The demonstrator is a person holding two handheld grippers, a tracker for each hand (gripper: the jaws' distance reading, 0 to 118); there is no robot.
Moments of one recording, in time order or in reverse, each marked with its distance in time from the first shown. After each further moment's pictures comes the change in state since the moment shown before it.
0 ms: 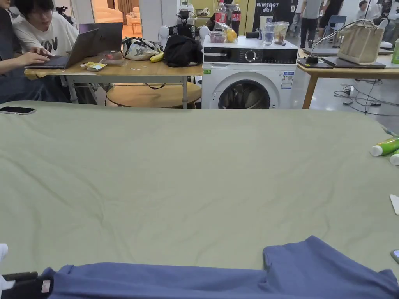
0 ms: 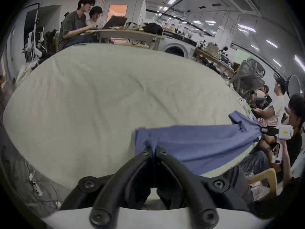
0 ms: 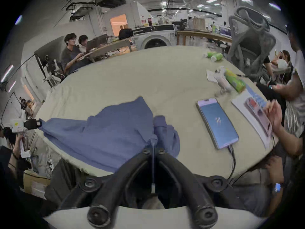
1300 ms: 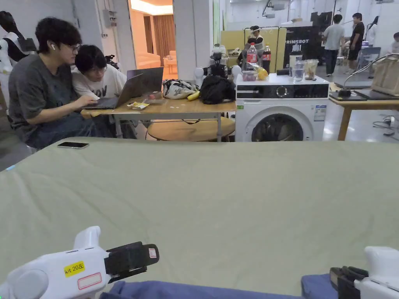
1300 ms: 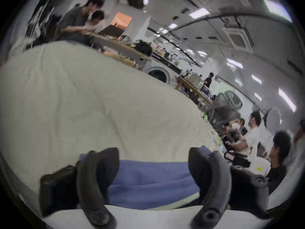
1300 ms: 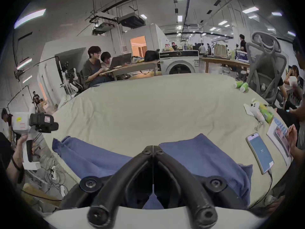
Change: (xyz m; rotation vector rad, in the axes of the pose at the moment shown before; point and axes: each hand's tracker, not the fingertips) left arm 0.015 0.029 -0.012 0.204 -0.279 0.247; right arm -0.137 0.029 -0.039 0.247 0.146 0.087
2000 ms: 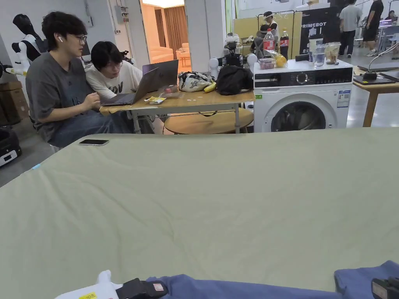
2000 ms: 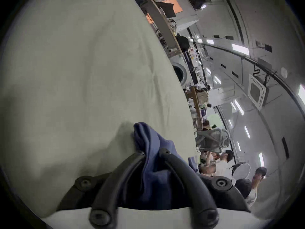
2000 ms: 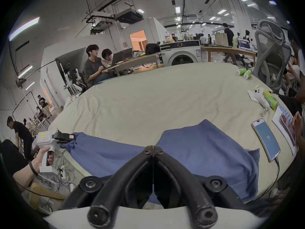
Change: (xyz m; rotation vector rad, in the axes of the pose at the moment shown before) left arm -0.089 -0.045 -0.035 -0.057 -0.081 0.522; right arm 0.005 -0.008 0.005 -0.068 0.046 -0.050
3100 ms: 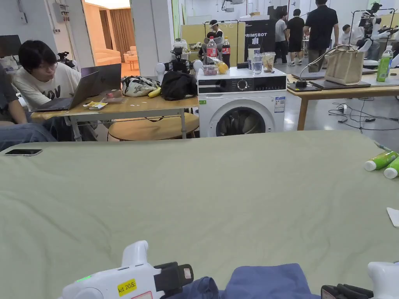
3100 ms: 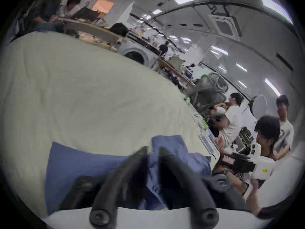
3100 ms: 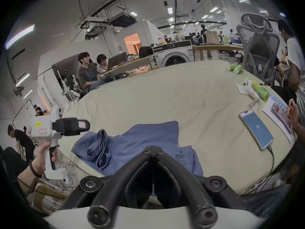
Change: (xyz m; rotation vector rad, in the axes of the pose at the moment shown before) left arm 0.148 -0.086 -0.097 -0.152 -0.017 -0.591; right arm 0.020 -0.015 0.033 0.024 -0.014 -0.067
